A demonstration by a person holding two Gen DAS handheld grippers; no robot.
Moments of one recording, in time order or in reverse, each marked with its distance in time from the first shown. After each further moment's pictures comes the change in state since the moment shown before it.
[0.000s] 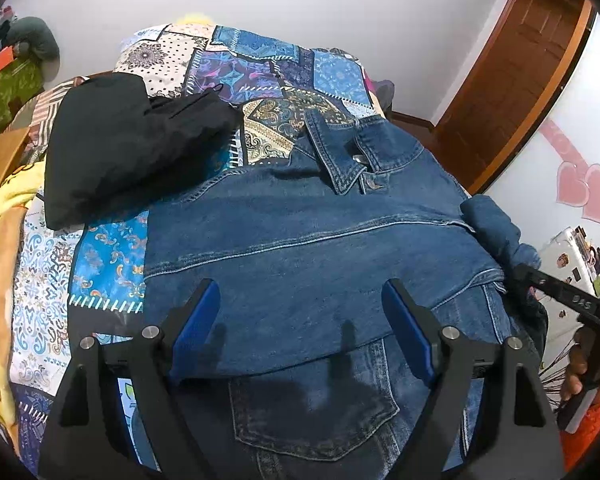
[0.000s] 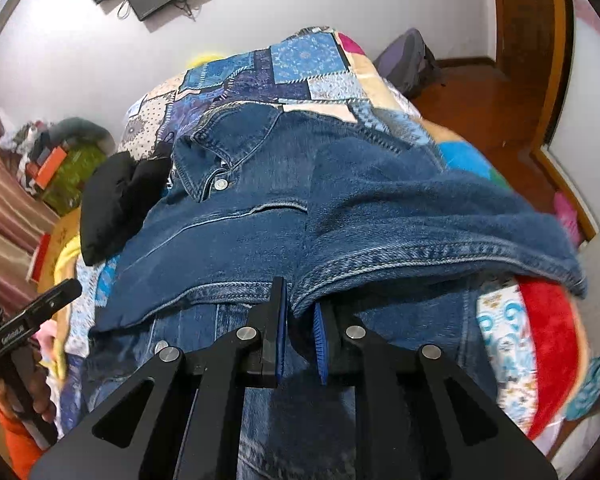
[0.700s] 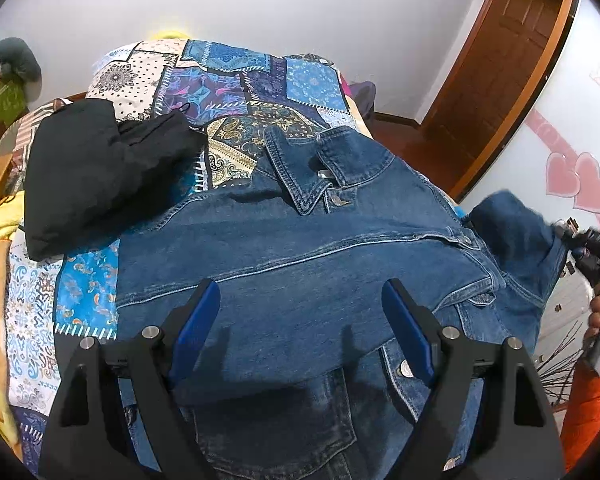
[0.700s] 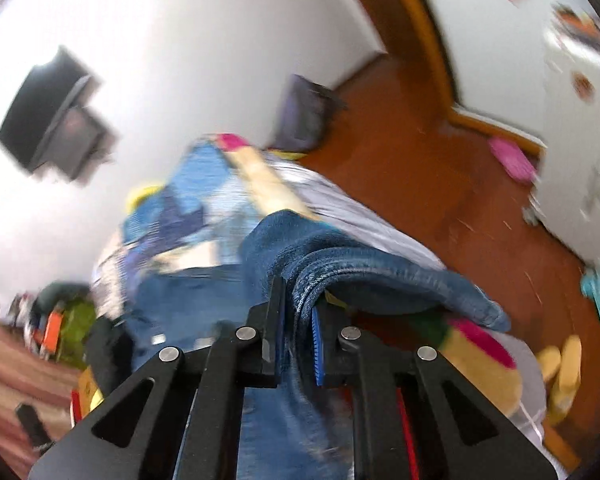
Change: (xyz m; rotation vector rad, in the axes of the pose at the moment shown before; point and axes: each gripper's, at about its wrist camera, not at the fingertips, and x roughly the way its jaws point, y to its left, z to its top) left arm 0.004 -0.031 0.018 0.053 -0.021 -0.034; right arm -0.078 -0.134 0.038 0.401 -0.268 0.027
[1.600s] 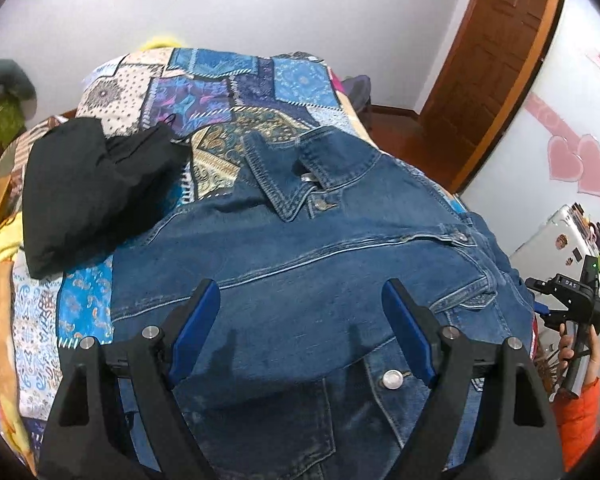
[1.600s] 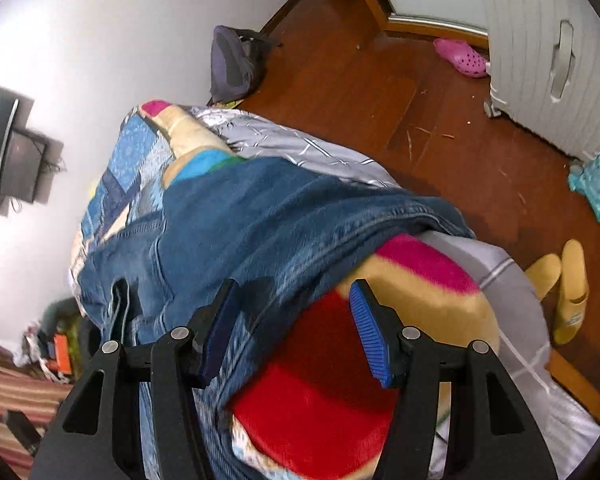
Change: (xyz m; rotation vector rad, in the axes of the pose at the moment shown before) left arm 0.007 -0.025 0.010 0.056 0.017 0.034; right arm 0.052 -0.133 -0.048 0.355 0.206 -0.091
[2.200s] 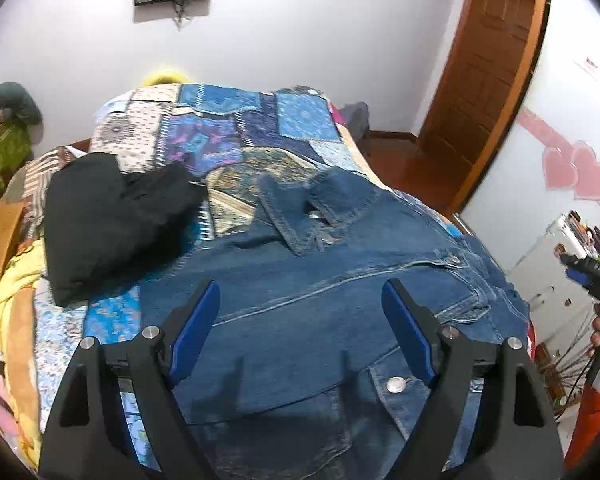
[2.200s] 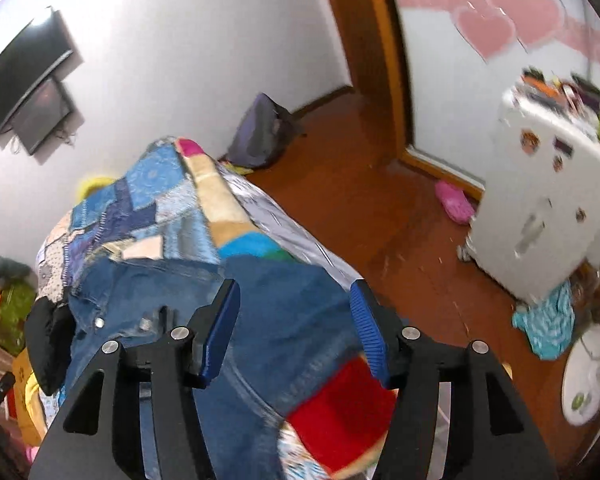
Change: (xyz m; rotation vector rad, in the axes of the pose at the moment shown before) left arm -0.033 0.002 0.011 0.051 -0.102 0.002; right arm -0.078 0.090 -0.017 -0.340 -0.279 -0.210
